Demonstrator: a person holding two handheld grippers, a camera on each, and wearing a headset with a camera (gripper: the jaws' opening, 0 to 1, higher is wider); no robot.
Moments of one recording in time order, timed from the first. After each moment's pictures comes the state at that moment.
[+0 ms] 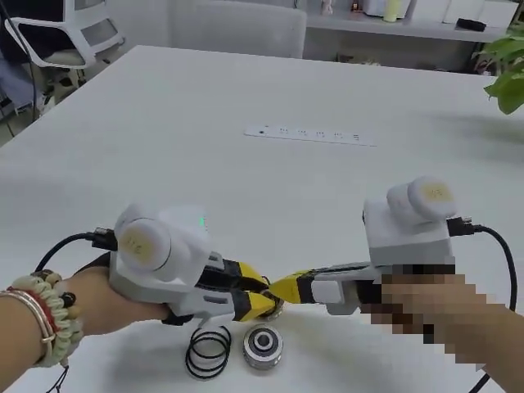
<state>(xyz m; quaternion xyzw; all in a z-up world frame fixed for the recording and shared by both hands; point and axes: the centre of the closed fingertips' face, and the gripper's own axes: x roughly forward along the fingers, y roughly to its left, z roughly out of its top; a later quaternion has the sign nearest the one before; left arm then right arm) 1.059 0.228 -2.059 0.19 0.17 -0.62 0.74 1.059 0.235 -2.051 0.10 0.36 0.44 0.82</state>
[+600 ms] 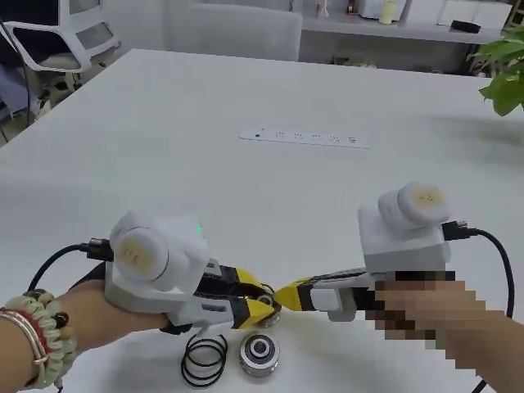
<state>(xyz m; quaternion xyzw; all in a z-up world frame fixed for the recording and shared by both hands) 1.059 0.226 -2.059 0.19 0.17 -0.62 0.74 1.062 0.228 -2.057 0.08 0.37 0.42 0.82</state>
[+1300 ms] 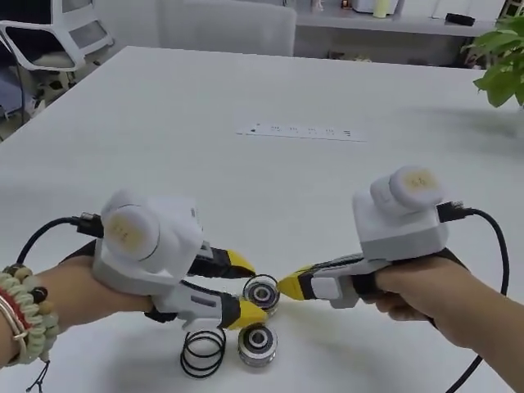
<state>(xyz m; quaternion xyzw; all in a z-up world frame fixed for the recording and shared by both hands) 1.052 0.235 -2.048 0.22 0.18 -0.64 0.71 1.065 0.220 -2.057 0.05 0.37 0.41 0.83</state>
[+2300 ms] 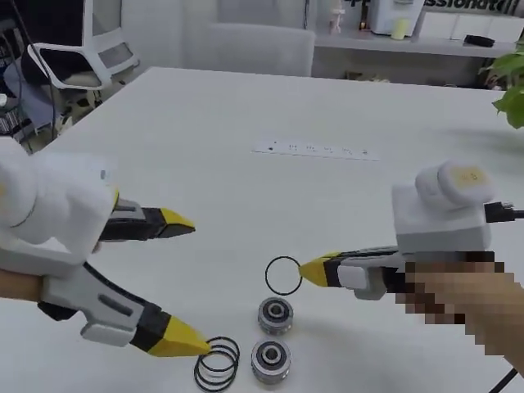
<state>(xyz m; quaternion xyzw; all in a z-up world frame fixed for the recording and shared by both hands) 1.037 0.319 -1.980 0.24 0.18 -0.60 0.74 1.078 0.215 -2.015 0.06 0.32 0.41 0.85</state>
